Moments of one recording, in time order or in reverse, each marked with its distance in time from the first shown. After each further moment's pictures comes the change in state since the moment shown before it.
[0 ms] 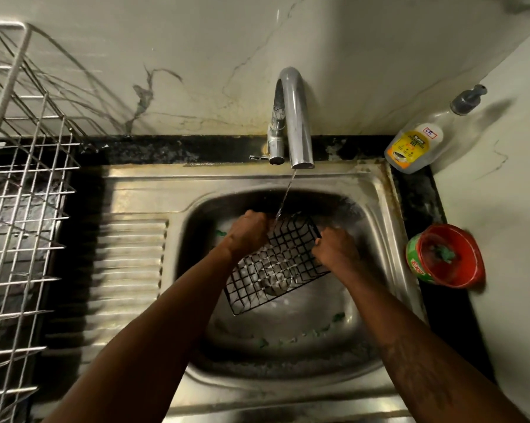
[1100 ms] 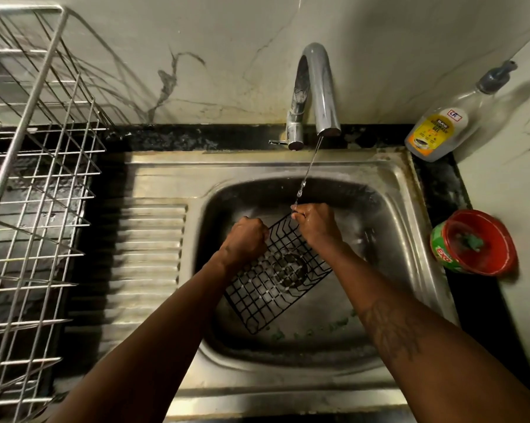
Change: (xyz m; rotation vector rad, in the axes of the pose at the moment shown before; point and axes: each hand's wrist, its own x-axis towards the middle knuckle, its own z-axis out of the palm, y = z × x) left_hand -0.049 -0.035 0.017 0.039 0.062 -0.078; right_hand 0.015 -0.062 0.029 0.401 0.212 -0.311
